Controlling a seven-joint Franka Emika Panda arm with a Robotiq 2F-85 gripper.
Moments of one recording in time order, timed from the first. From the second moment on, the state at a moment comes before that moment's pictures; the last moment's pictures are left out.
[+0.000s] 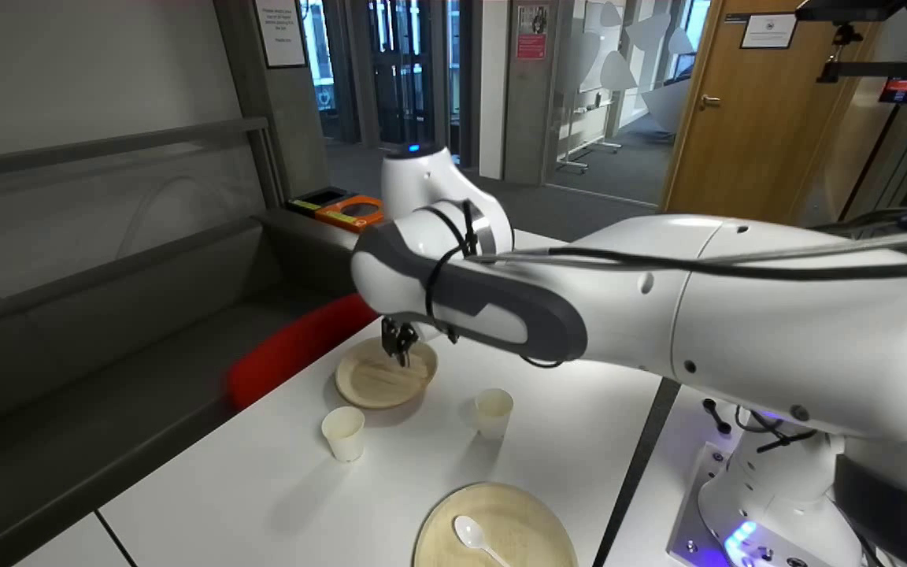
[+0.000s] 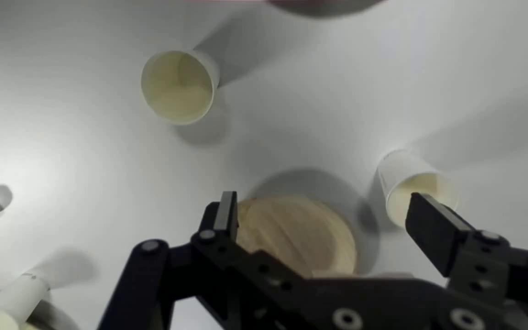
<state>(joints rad) 1.90 0.98 -1.73 -2.12 0.90 1.87 0.10</state>
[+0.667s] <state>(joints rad) 1.89 0.79 -1.30 -2.11 0.82 2.06 0.12</state>
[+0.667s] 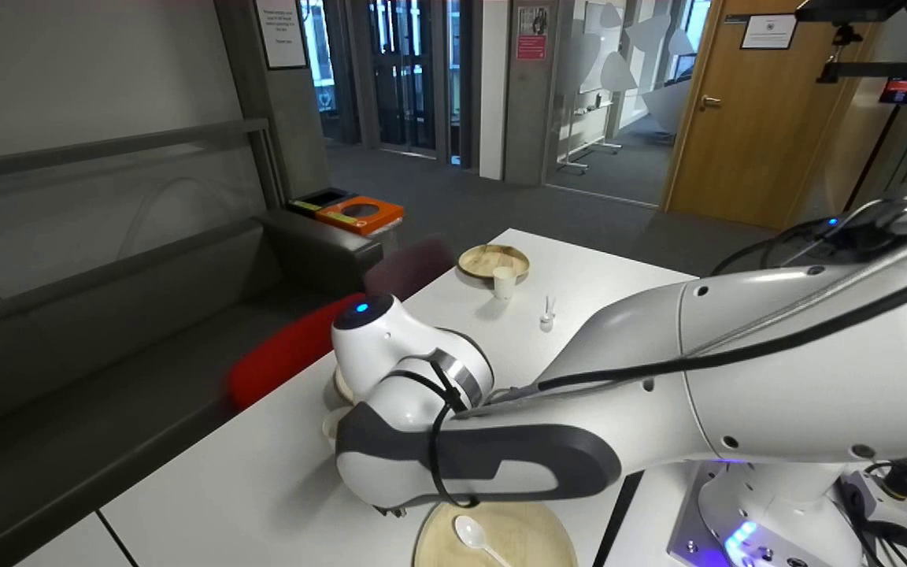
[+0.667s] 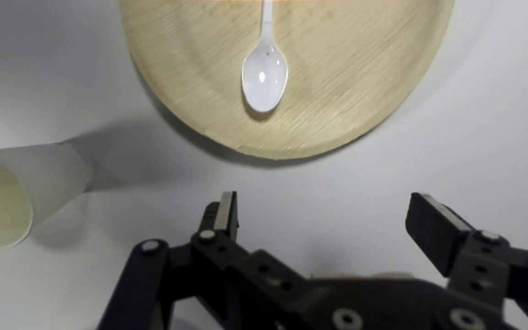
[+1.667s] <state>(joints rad) 1.48 0.51 -0.66 -2.13 0.34 2.46 0.61</state>
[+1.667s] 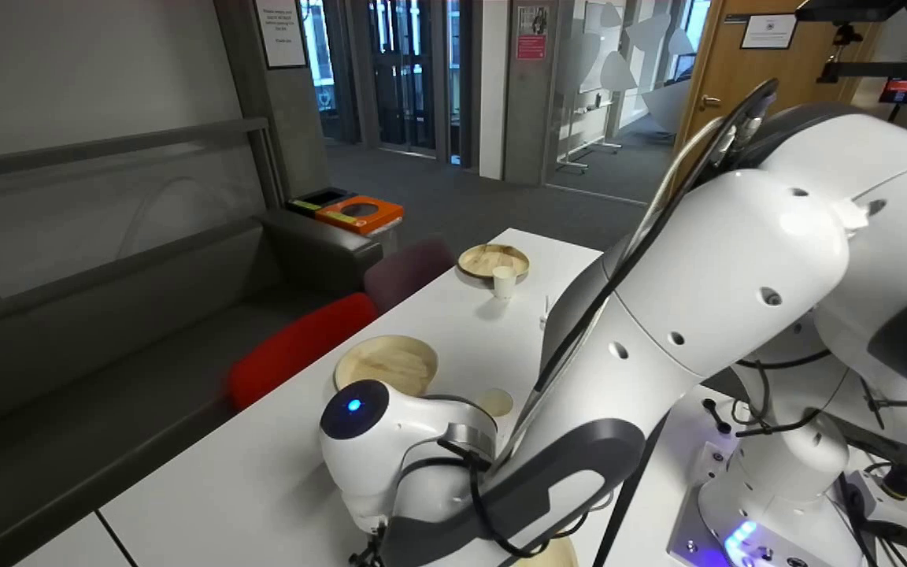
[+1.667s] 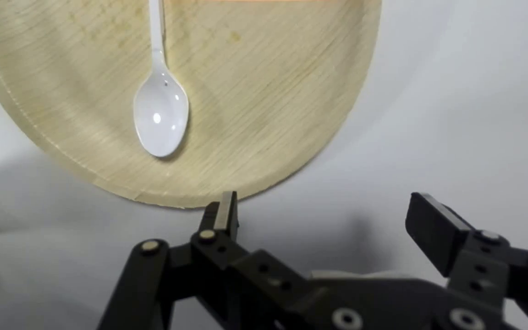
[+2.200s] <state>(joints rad) 1.47 0.45 -0.36 -2.13 -0.01 2.63 1.19</state>
